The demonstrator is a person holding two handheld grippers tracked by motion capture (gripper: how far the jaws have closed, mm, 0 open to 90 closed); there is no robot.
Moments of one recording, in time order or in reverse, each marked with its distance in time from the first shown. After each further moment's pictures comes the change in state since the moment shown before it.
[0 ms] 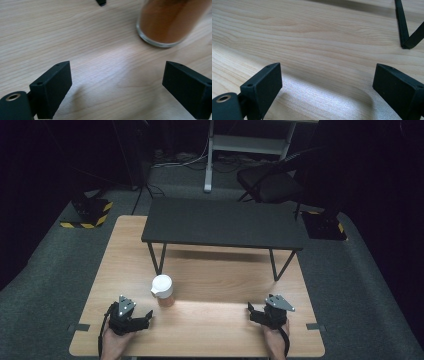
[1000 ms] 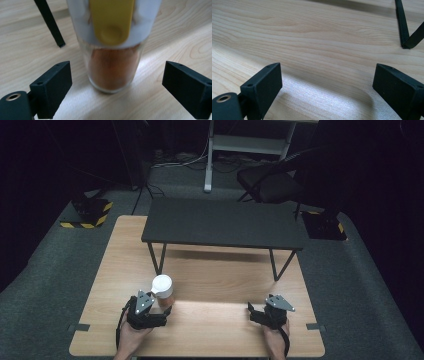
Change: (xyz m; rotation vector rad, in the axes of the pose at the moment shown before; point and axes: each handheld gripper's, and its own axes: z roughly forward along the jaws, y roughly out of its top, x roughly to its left) left arm -0.024 0.024 0.015 -0.116 -0.102 0.077; right arm -0.001 0.000 0.000 0.000 0.003 0.002
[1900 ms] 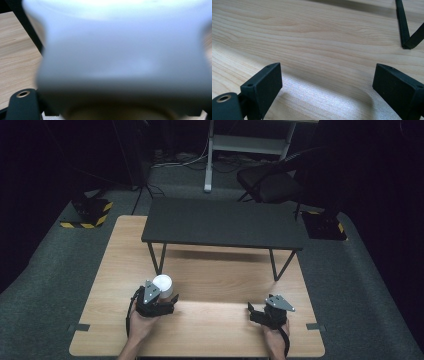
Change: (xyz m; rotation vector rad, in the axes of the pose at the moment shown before) left arm 0.002 0.010 0.027 -0.071 0.003 -0.003; right arm 0.000 0.000 0.000 -0.001 0.002 -0.002
